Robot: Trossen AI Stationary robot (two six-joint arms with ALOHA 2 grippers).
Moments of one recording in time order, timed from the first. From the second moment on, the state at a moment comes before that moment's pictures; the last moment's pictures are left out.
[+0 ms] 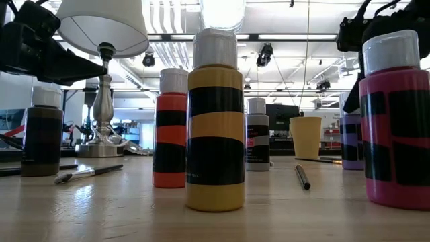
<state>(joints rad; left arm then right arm) -0.52 0.43 0.01 0.27 -0.78 0.04 0.49 1.23 0.65 -0.54 0.53 0.97</state>
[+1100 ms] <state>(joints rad) -0.53 0.43 0.01 0.27 -0.78 0.04 0.48 1.23 0.65 -0.54 0.49 0.94</state>
